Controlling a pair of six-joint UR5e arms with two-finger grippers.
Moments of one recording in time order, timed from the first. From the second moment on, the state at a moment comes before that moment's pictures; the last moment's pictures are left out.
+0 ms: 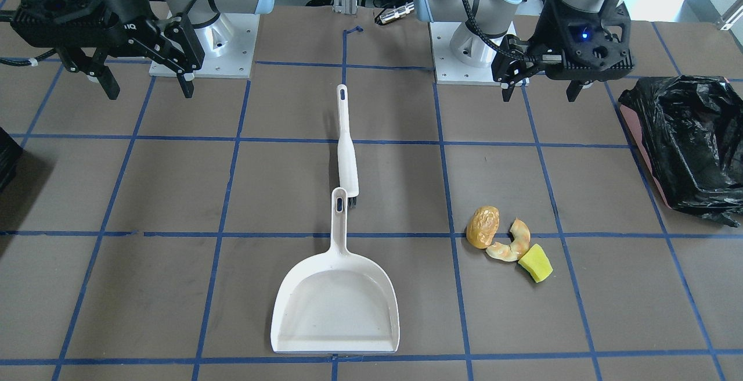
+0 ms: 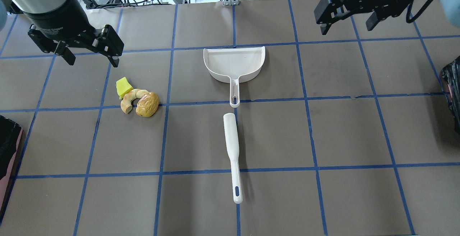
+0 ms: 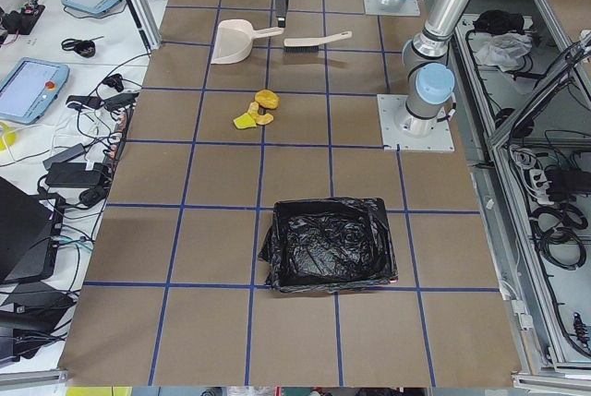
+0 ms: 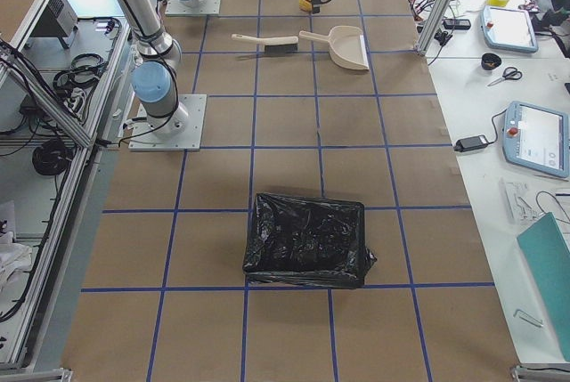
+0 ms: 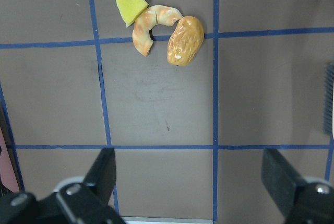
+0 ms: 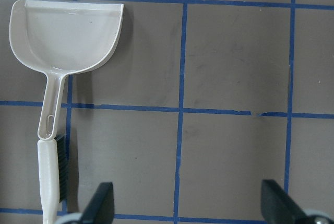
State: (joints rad) left arm -1.53 -1.54 -1.52 -1.65 1.67 0.08; right arm 1.58 -1.61 1.49 -1.62 -1.55 -0.04
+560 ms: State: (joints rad) left arm -1.53 -1.55 -1.53 -1.58 1.60 0.07; right arm 1.58 -1.60 1.49 -1.53 -1.53 -0.04
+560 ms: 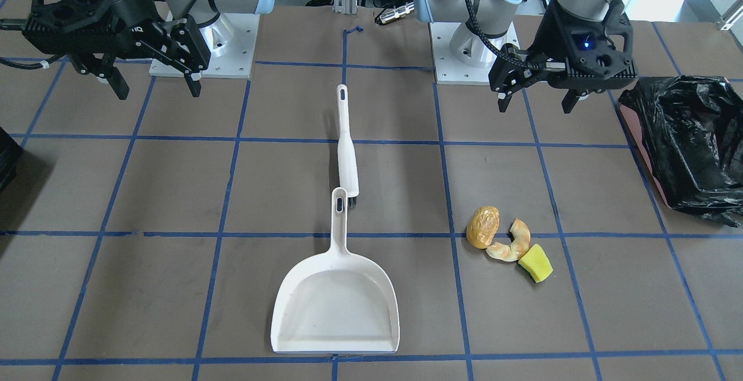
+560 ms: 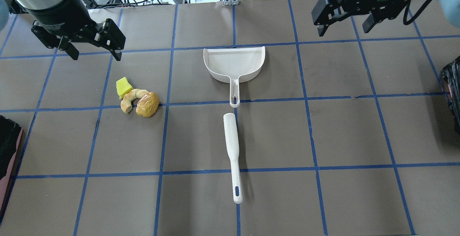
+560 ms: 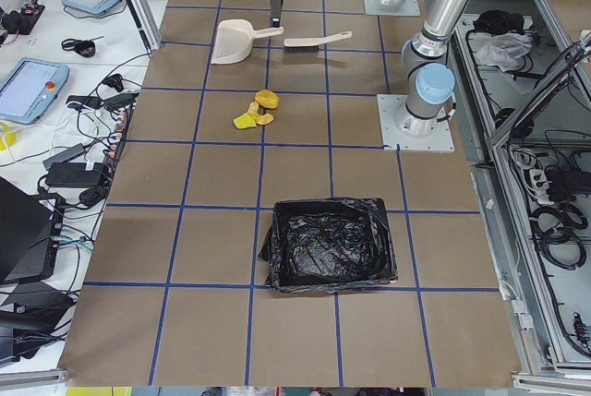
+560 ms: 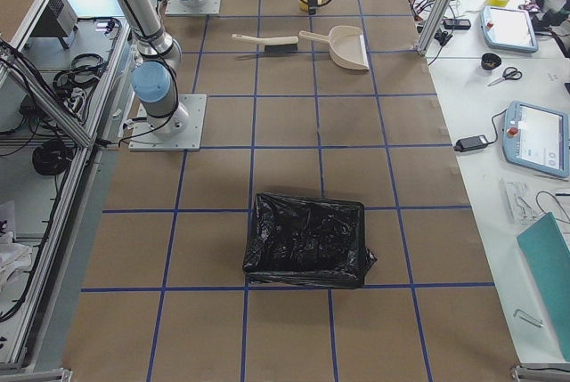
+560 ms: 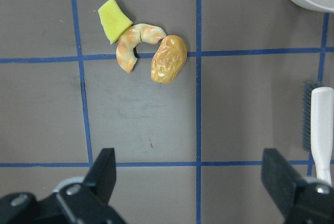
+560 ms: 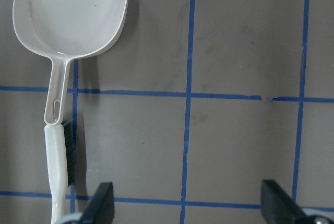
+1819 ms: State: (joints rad) left arm -1.56 -1.69 -1.57 -1.42 1.52 -0.07; right arm 1.72 -1.58 1.54 -1.49 -1.51 0.03
